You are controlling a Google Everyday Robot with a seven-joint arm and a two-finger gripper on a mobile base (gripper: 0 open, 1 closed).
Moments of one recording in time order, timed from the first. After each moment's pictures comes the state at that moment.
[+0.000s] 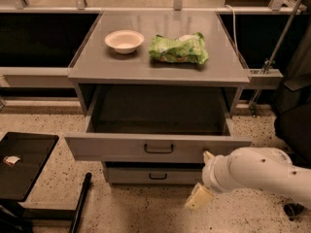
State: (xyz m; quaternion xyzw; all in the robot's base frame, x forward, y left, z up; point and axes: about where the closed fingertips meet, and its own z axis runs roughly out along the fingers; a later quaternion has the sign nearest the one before) arm 0.460 -0.150 0.602 -0.52 0.82 0.04 0.25
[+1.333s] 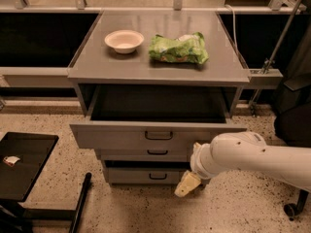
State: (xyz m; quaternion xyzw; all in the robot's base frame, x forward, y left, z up) arm 0.509 -0.123 0.585 -0.52 0.82 0.05 0.24
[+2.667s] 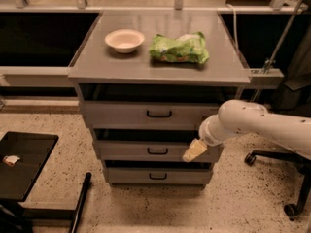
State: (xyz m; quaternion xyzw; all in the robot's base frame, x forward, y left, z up) arm 0.625 -0.169 0.597 -0.48 0.84 0.04 0.26
